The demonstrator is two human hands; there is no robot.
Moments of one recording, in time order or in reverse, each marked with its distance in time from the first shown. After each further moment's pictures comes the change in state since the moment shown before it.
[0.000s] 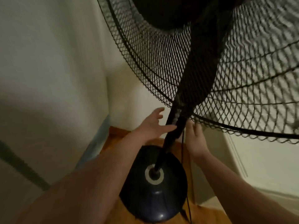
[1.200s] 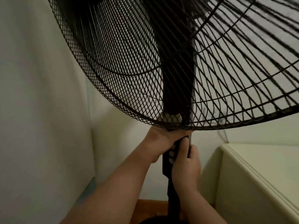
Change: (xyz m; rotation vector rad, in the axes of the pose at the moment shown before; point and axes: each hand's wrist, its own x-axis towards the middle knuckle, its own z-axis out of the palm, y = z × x) left_hand 0.060 0.037 0.032 -0.135 0.021 0.532; right_hand 0.078 0.053 0.075 0.293 0.545 -0.339
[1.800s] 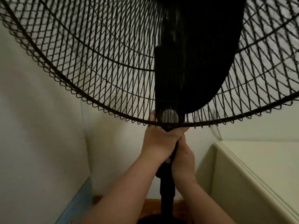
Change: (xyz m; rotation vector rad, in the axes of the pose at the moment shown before) left_hand -0.002 -0.003 0.034 0.141 0.277 0.005; right_hand 0.021 -0.002 -0.018 0.270 -0.318 0.119
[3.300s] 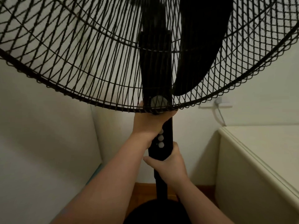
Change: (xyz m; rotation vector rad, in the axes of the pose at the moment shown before) left_hand -0.009 0.007 -0.024 0.045 0.132 -0.076; right_hand -0.043 0.038 -0.002 -0.257 -0.215 0.056
